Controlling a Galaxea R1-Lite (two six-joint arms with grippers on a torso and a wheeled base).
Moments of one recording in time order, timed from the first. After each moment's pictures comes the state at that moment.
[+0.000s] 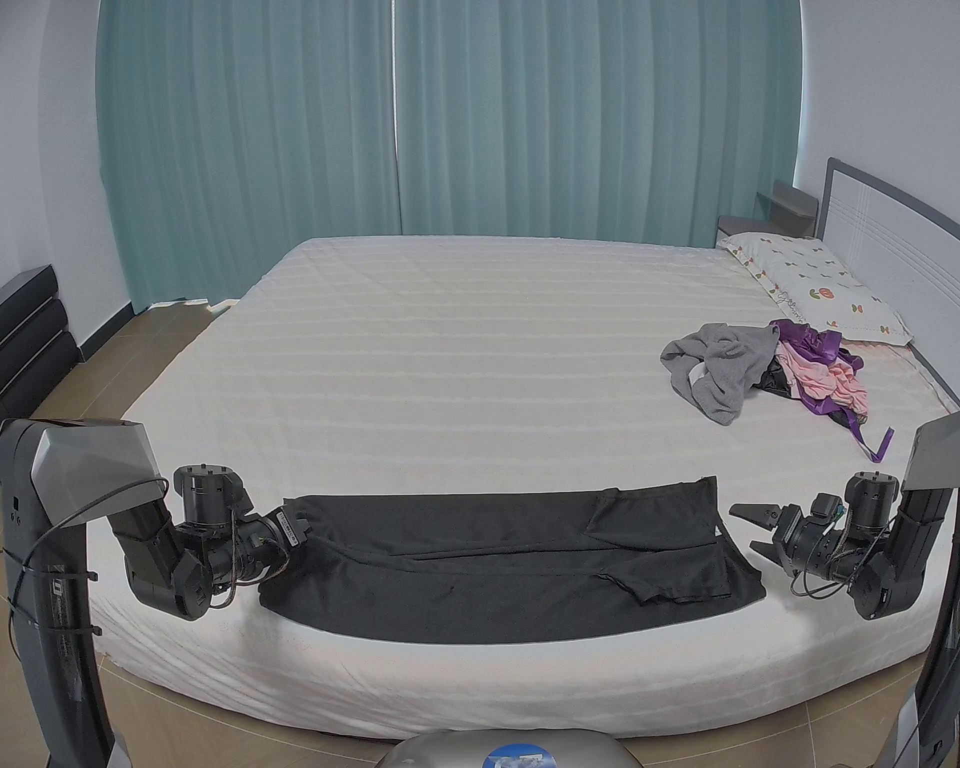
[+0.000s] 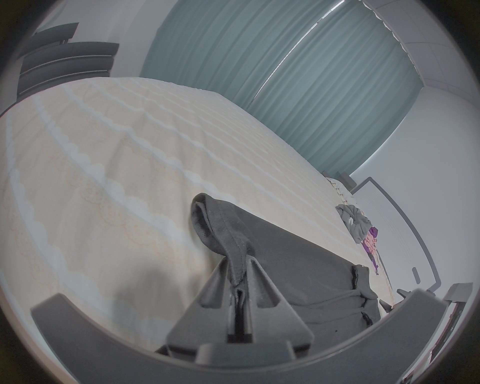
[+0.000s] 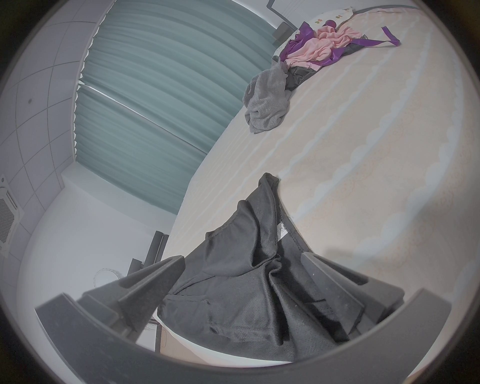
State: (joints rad) left arm -0.06 2.34 -0.68 -1.12 -0.21 -0.57; right arm -0.14 2.29 -0.42 -1.40 0.58 0.71
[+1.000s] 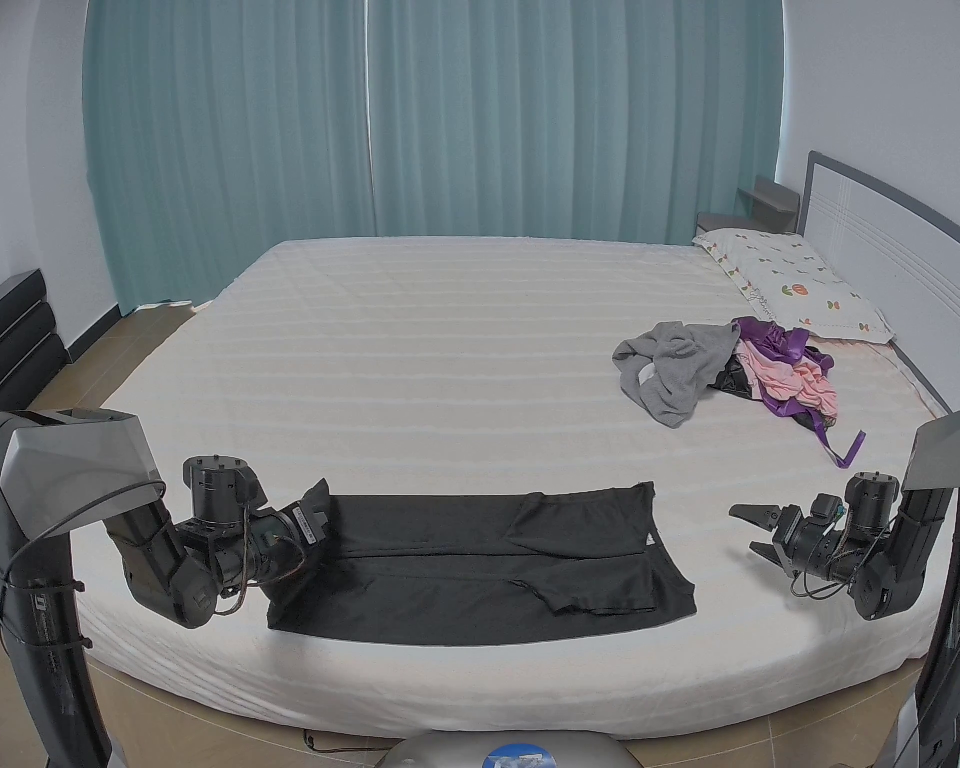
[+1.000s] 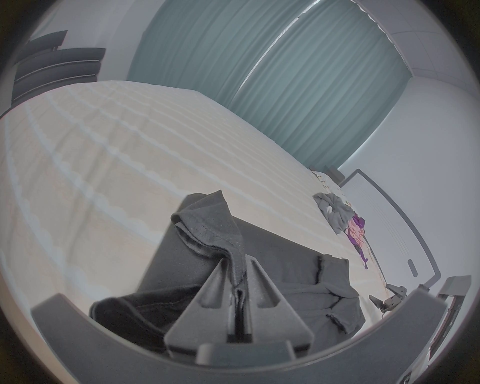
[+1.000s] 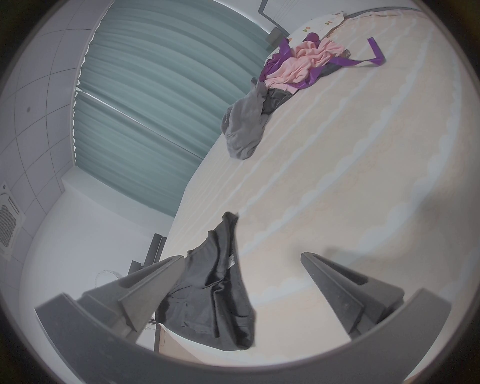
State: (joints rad) left arm -0.16 2.23 -0.62 -1.11 -0.15 -0.59; right arm -0.14 2.29 -0.42 -1.40 0.58 0.71
